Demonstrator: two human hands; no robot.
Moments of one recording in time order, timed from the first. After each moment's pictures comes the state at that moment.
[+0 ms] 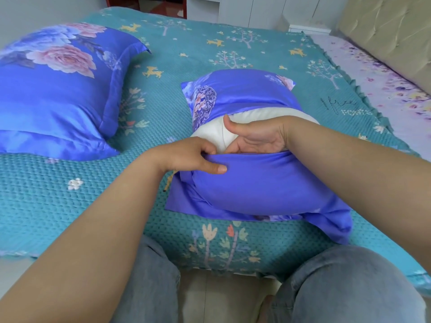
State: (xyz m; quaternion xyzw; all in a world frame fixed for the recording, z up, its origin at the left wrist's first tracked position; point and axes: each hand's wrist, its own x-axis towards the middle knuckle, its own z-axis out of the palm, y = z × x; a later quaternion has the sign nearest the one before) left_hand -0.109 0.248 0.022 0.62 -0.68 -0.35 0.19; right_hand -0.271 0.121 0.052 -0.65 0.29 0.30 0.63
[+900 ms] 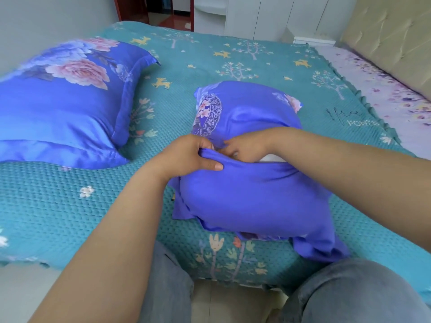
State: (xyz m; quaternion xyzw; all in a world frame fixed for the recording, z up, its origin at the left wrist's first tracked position) left_hand -0.092 0.251 0.022 0.66 -0.65 -0.22 0.30; right_hand -0.233 0.123 0.048 -0.93 0.23 0.26 0.08
